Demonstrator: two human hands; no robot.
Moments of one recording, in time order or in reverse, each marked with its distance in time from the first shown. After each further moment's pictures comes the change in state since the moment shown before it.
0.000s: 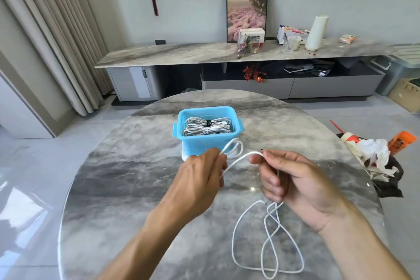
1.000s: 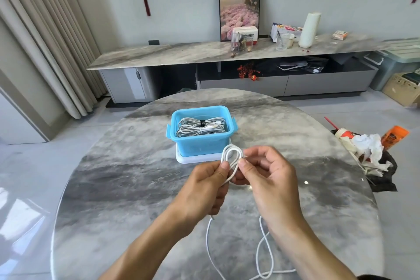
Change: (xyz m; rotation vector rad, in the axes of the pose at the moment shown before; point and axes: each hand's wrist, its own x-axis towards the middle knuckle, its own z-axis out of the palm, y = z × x) left_hand -0.003 0.030 0.009 -0.840 -0.309 -0.506; right_hand 0.010 0.042 0.023 -0.296 0.481 -0.430
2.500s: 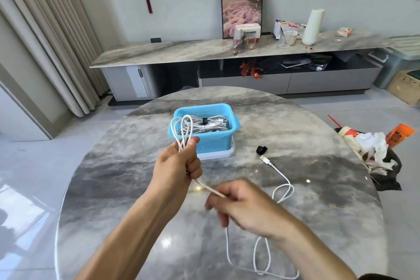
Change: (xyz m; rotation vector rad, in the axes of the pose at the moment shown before) left_hand 0.014 0.008 -0.032 -0.468 0.366 0.142; right_hand -0.008 0.009 0.006 -0.439 -0.748 0.331
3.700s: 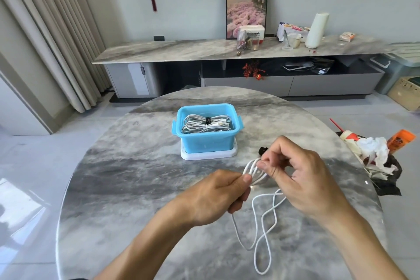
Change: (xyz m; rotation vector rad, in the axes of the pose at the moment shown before) left_hand -0.024 -0.011 0.011 0.859 -0.693 0.026; right_hand -0.024 -0.007 -0.066 -0.462 0.582 -0.569
